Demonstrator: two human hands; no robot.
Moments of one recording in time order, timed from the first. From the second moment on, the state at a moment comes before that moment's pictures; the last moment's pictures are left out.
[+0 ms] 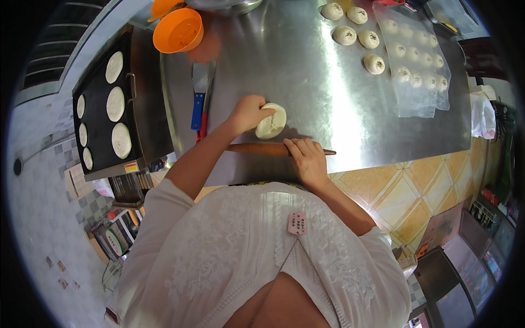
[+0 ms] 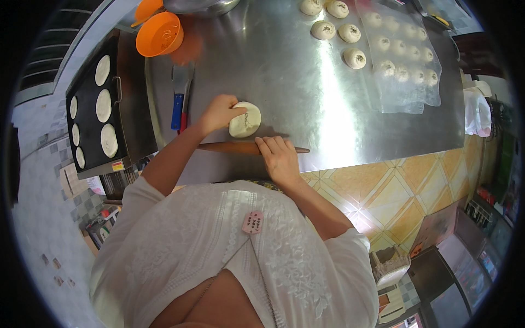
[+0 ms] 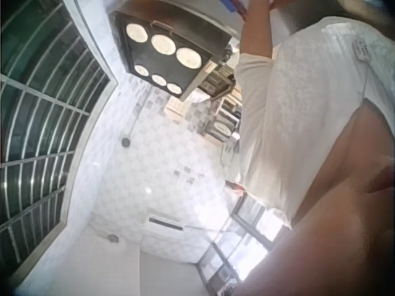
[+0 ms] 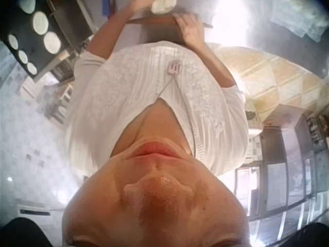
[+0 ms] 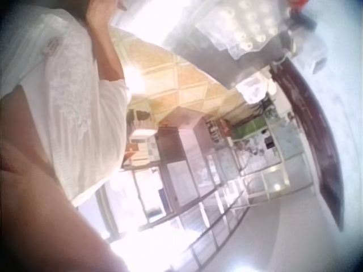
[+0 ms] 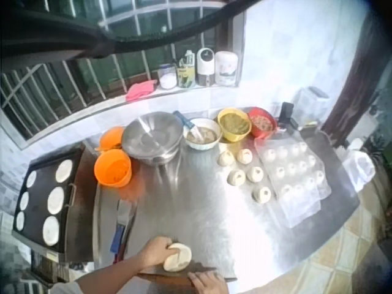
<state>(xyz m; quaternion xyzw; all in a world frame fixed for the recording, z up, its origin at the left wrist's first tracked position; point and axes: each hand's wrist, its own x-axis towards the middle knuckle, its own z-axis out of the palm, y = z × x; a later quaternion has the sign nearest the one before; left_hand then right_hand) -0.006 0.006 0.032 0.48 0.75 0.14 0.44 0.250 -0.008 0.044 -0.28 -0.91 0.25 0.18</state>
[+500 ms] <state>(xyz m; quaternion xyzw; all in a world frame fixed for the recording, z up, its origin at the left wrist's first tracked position) -0.050 0.007 -0.039 0.54 0.82 0.17 0.05 0.140 0.098 -0.030 -0.42 -0.88 0.07 0.19</state>
